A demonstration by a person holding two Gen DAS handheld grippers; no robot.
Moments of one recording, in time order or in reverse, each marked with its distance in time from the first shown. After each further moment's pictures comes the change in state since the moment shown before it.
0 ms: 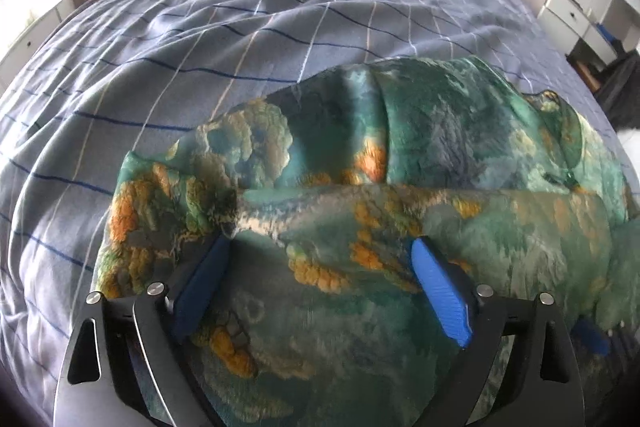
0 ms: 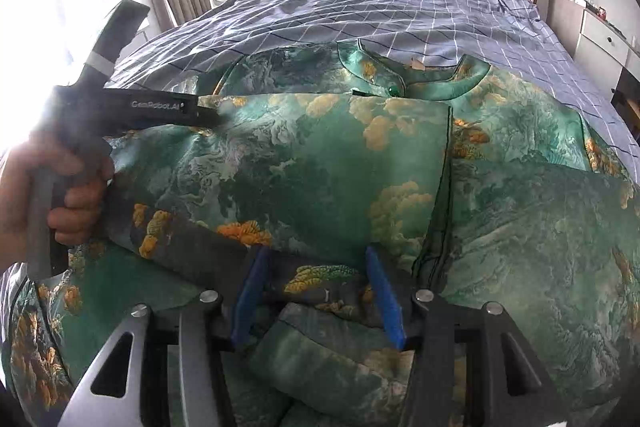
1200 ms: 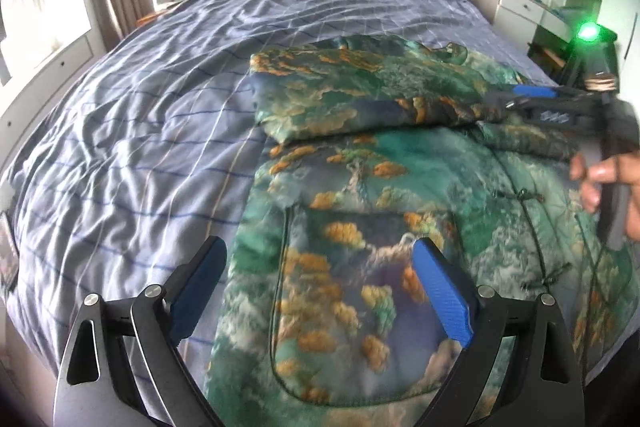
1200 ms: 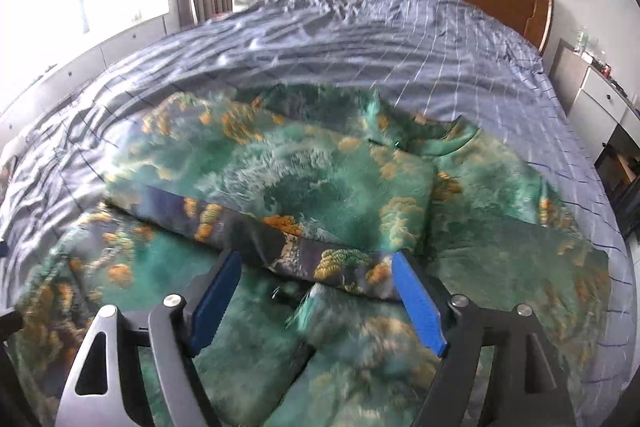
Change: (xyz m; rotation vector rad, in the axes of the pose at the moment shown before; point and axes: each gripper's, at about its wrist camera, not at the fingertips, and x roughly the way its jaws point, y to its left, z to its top) left arm -0.210 0.022 -0.222 0.074 -0.144 0.025; right arm -0.082 0.032 0.004 -0.139 -0.056 -0.061
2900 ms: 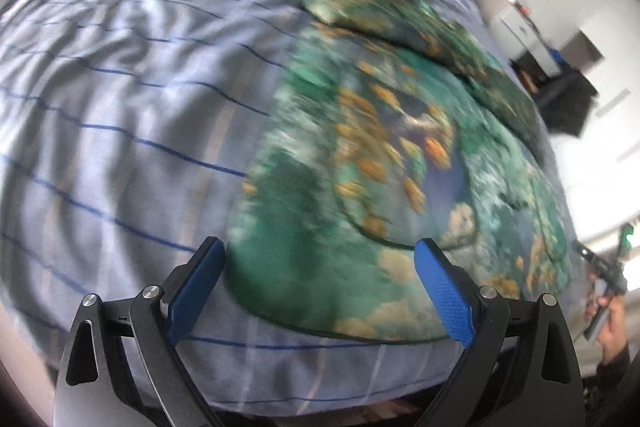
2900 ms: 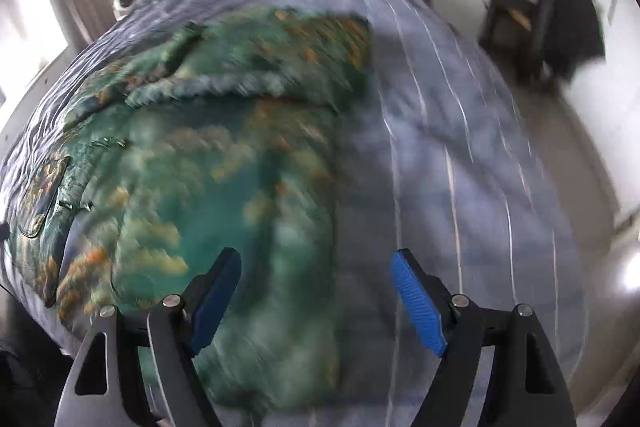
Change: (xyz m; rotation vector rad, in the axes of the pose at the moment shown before) left arm -0.009 0.069 -0.087 -0.238 0.222 -0.290; right arm -0.197 -0.157 -0.247 0.420 0.214 -0.167
